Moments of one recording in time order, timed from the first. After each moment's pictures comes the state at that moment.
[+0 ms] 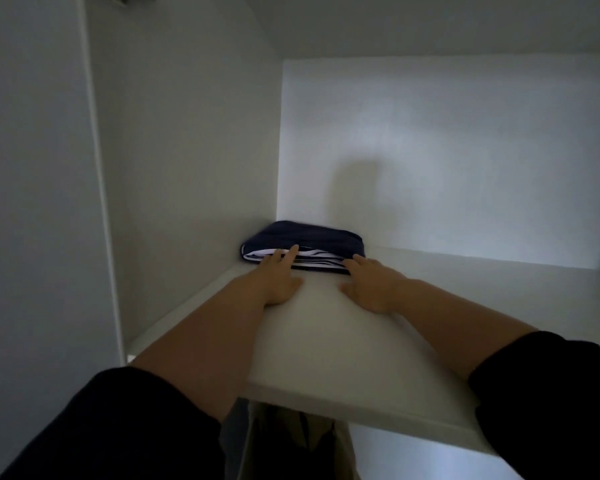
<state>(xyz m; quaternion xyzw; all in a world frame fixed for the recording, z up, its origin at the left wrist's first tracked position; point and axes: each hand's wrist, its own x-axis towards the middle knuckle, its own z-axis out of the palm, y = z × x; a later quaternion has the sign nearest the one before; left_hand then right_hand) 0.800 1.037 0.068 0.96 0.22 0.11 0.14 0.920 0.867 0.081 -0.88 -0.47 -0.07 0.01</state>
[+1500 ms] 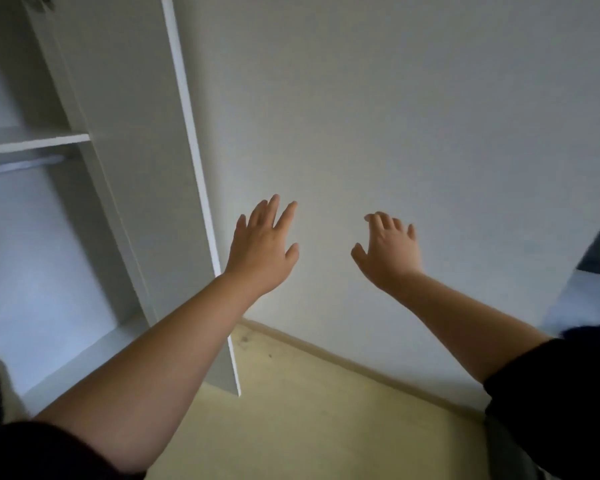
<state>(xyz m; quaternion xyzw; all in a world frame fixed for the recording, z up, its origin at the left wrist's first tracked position) 0.132 0.241 -0.034 0.87 -0.42 0.23 0.11 0.011 0.063 -0.042 -0.93 0.26 -0.25 0.00</state>
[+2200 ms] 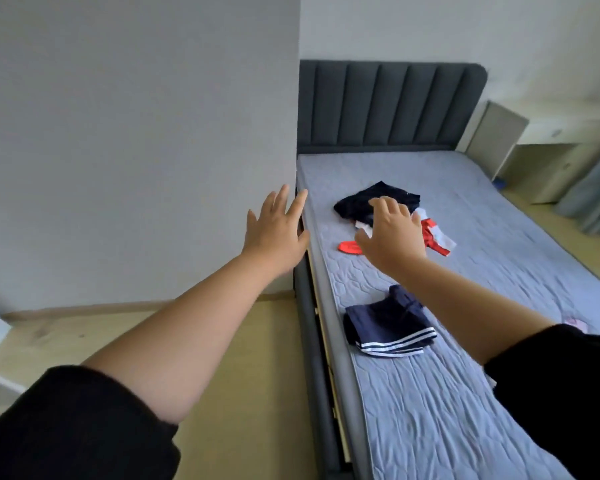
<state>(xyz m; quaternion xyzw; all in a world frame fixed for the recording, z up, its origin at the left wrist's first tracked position) -0.300 -0.143 -0.145 0.76 -0.64 0.02 0.14 -0.486 -0.217 -0.144 -0.83 0.53 -0.16 0.02</state>
